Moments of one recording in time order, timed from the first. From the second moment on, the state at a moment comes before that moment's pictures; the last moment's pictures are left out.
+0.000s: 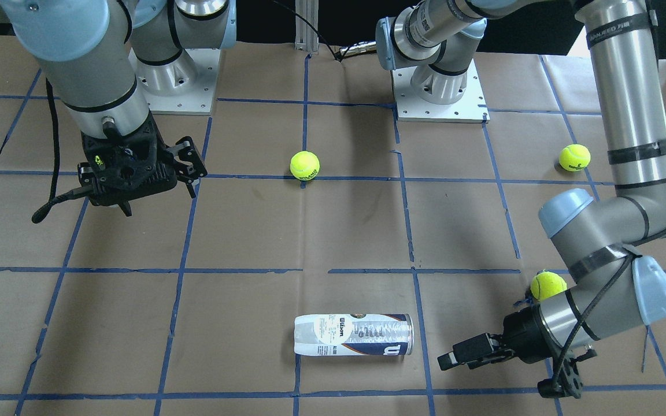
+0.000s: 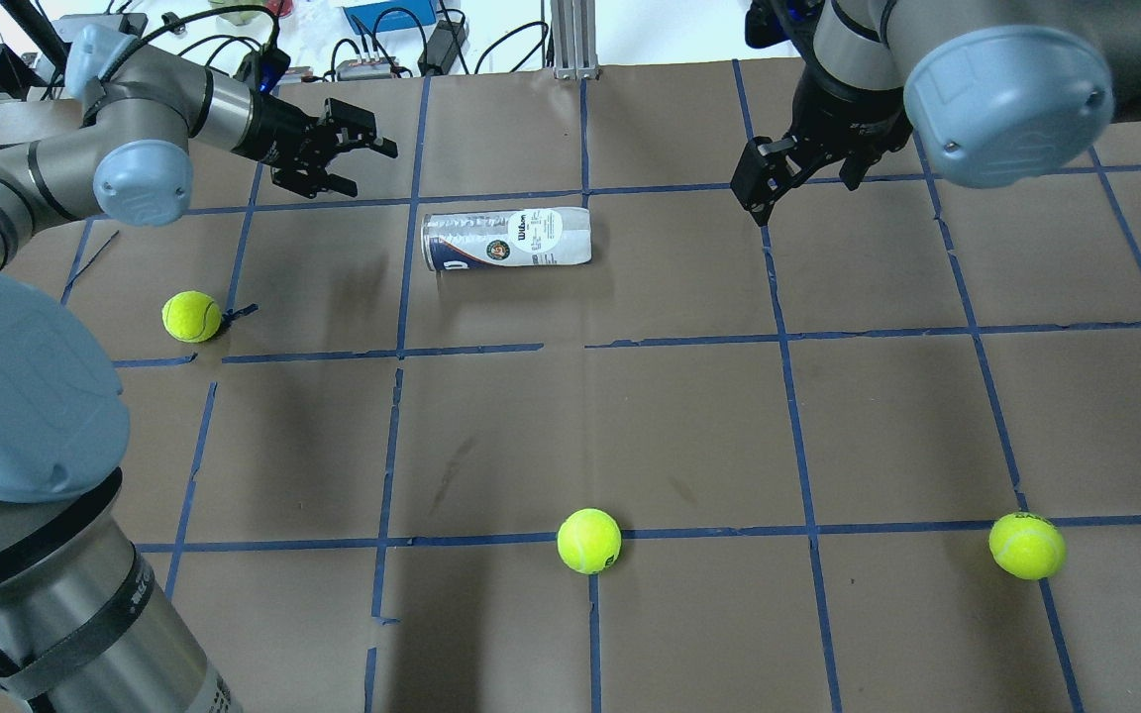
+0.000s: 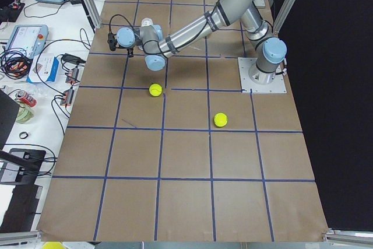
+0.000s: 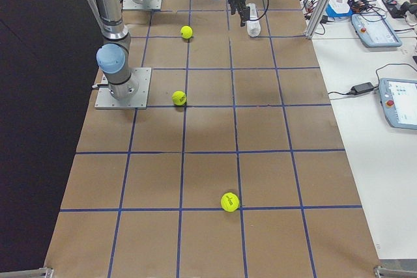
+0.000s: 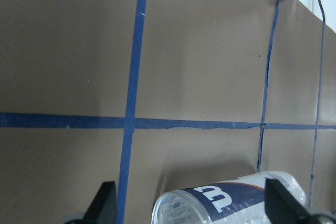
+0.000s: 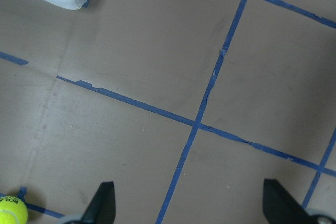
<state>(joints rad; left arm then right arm) -1.31 -2.27 -1.42 -1.03 0.83 0.09 1.63 -1.44 1.56 -1.74 -1.57 -0.27</state>
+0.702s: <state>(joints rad) -1.34 -2.30 -1.53 -1.03 0.67 0.11 1.60 -1.49 1.56 -1.61 -1.57 -0.05</state>
